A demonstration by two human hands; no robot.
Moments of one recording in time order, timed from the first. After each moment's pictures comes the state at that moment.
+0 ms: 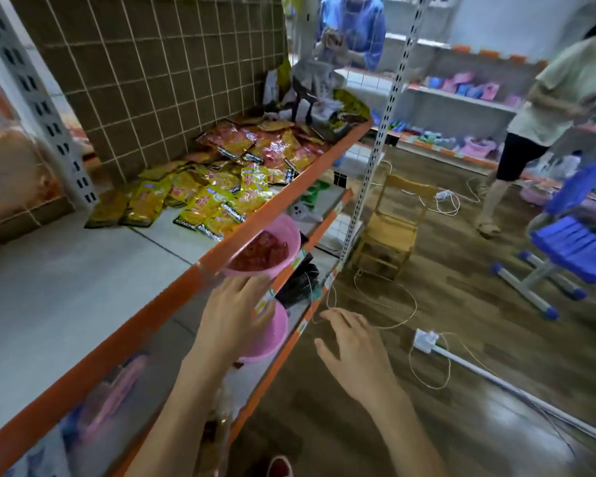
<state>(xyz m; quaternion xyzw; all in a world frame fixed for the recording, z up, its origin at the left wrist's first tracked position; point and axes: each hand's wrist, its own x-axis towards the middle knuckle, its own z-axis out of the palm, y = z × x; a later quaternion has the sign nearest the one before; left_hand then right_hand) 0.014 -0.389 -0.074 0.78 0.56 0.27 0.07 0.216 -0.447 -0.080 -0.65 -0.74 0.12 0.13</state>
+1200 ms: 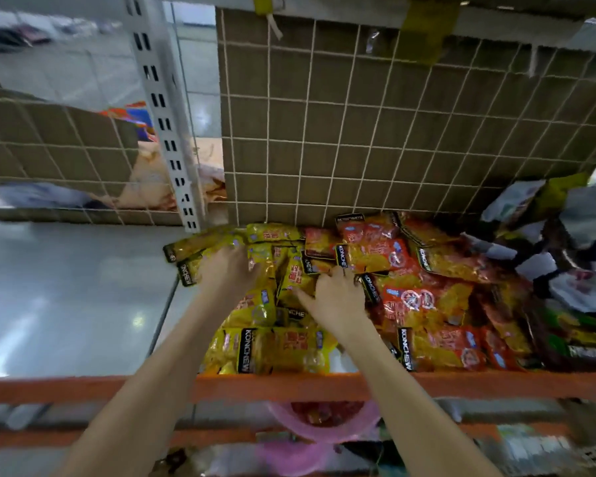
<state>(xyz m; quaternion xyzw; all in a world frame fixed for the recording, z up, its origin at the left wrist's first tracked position) -0.033 -0.098 -0.024 0.27 0.95 0.11 0.02 0.097 0.019 -0.034 -0.30 -0.95 0.09 -0.04</state>
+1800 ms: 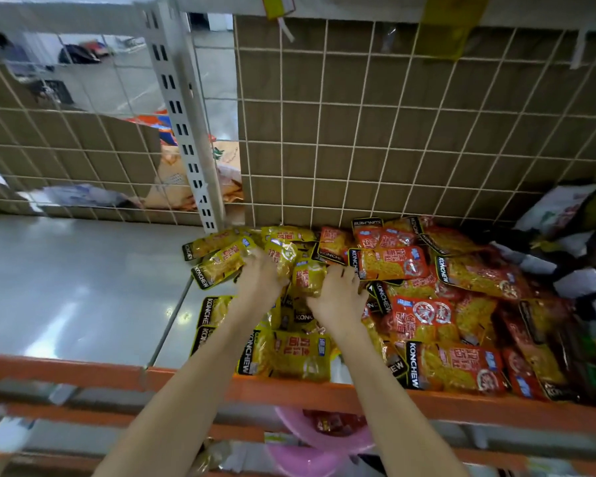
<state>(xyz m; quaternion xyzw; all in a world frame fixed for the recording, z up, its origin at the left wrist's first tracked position) -0.014 -0.062 -0.046 0.21 0.95 0.21 0.09 0.078 0.028 -0.054 -0.35 -0.91 0.21 0.03</state>
